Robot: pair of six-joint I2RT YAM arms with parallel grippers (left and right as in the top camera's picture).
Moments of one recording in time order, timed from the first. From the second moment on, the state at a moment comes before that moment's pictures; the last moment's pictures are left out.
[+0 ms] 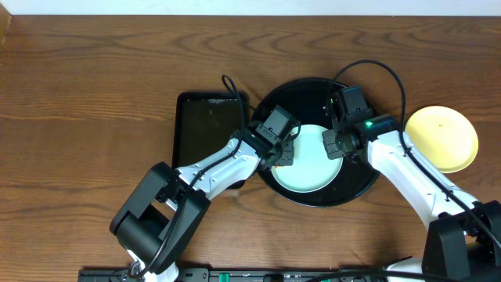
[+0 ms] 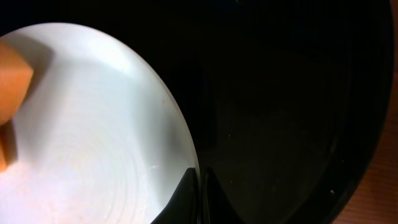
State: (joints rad) left arm -0.70 1.86 1.09 -0.38 0.07 -0.64; right arm 0.33 1.60 1.04 -0.69 0.11 0.09
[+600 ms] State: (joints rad) left arm -0.65 1.80 1.09 -0.46 0.07 -0.64; right arm 0.33 1.60 1.04 -0.68 0.12 0.10
